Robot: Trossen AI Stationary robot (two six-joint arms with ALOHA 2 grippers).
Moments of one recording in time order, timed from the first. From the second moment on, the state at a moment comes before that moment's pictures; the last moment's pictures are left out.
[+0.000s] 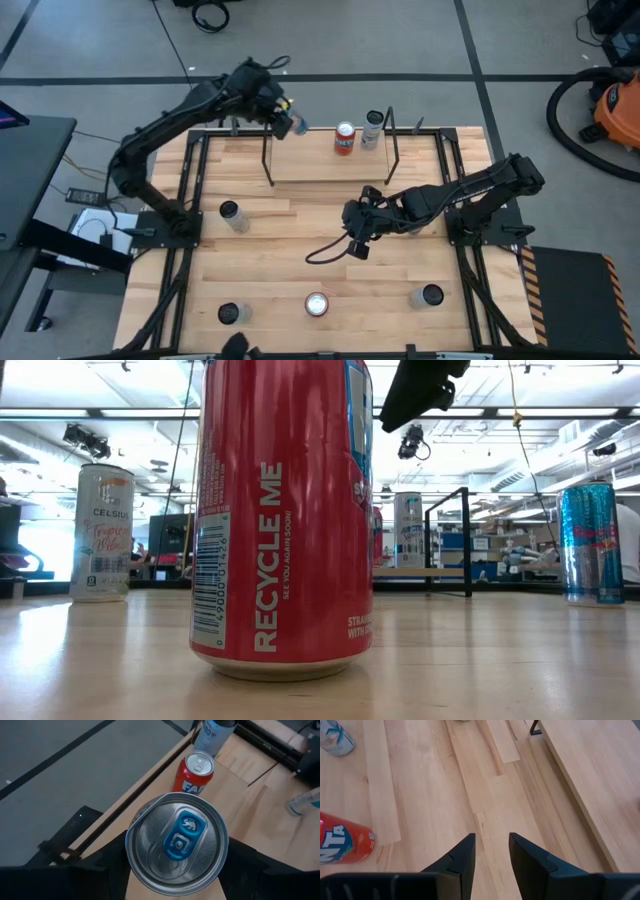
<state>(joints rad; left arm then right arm) 0.63 1.59 1.68 -0.87 0.04 -0.11 0.28 1.55 1.34 -0.76 0.37 0.45</state>
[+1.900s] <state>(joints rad) 0.61 1.91 1.68 -0.82 0.09 -0.04 0.32 1.55 1.34 -0.74 0.38 0.47</state>
